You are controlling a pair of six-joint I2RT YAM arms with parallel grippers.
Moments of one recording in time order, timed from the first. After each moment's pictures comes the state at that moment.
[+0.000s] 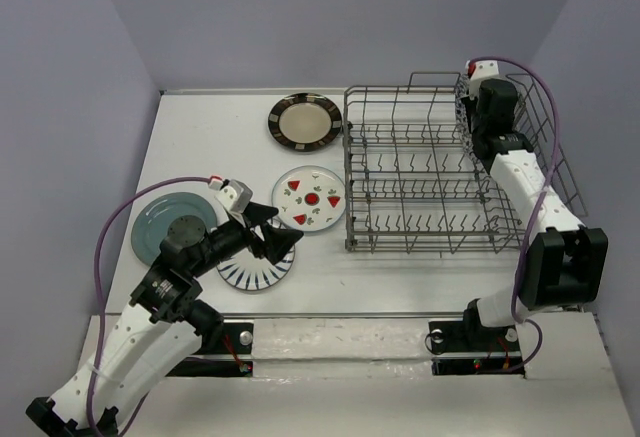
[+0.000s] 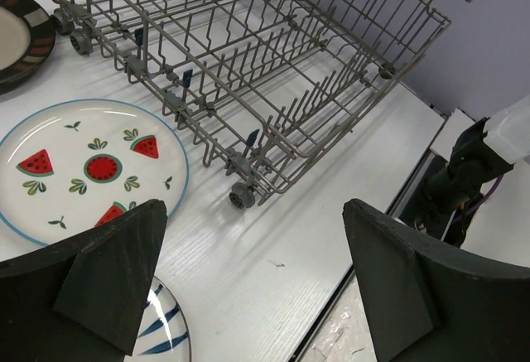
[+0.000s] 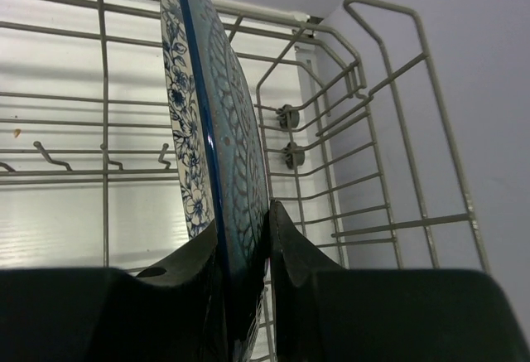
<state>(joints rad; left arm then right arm) -0.61 0.47 0.58 -0.21 0.31 -0.31 0.06 1.48 1.29 -0.16 0.38 -0.31</state>
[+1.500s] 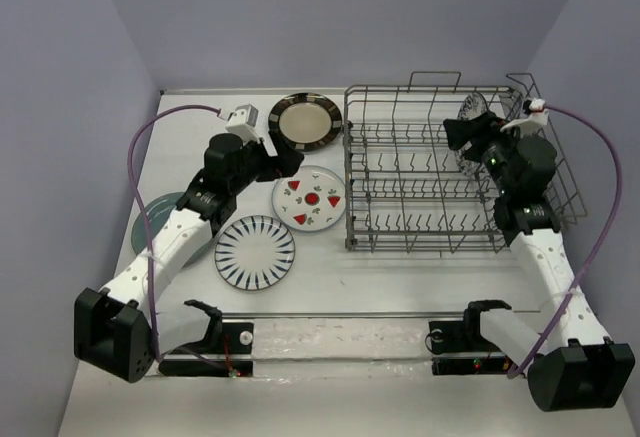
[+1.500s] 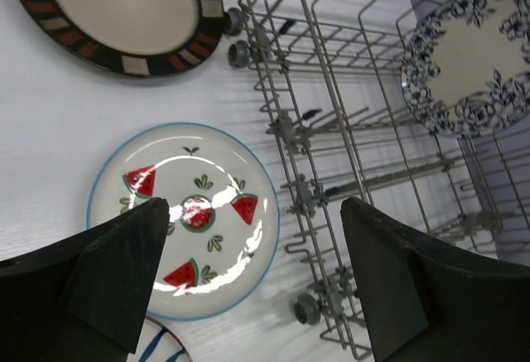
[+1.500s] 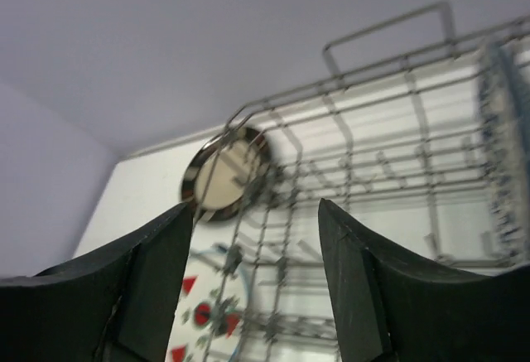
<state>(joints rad) -0.42 1.13 0.89 -0.06 0.13 -0.52 0.03 0.97 0.92 0.08 -0.16 0.52</state>
